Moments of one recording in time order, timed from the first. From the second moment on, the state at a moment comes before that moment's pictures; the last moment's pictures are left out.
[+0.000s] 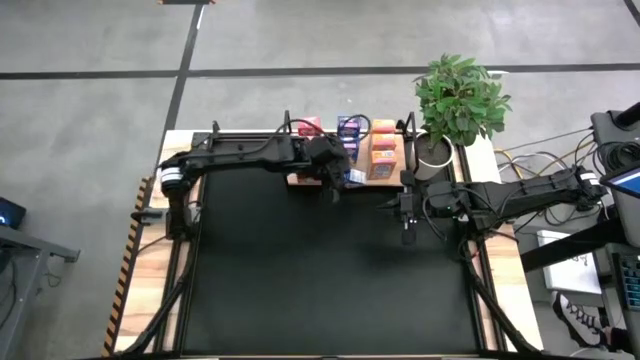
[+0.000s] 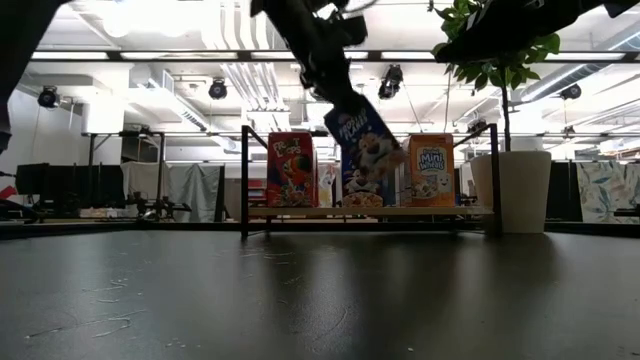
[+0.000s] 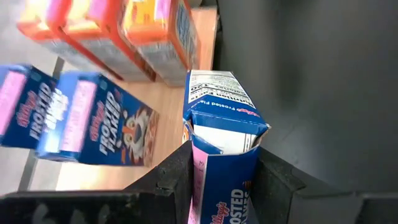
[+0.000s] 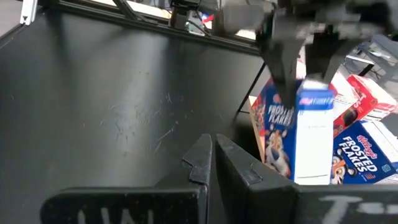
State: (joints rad) left arm 0.20 1.88 1.74 -0.72 -0.11 0.20; right arm 0.11 0.89 0.64 -0.14 0.18 -0.18
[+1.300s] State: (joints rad) left arm 0.25 1.97 1.82 -0.78 -0.15 0.17; right arm 0.11 0.89 0.64 -0.14 0.18 -0.18
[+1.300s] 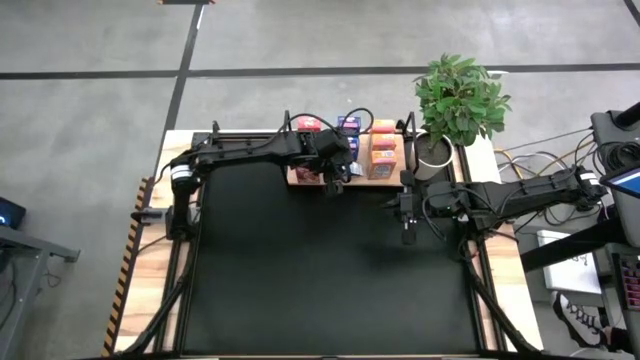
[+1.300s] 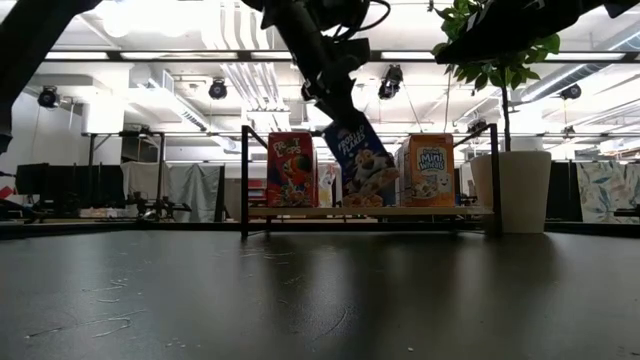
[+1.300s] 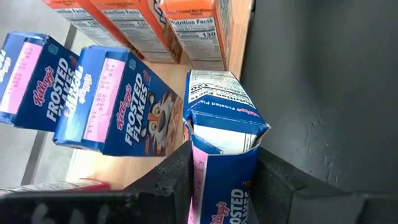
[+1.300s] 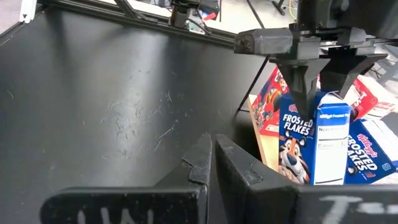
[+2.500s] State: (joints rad) left arm 0.29 2.00 1.82 -0.67 -0.14 0.24; right arm 0.11 0.90 0.64 -0.15 0.18 -0.18
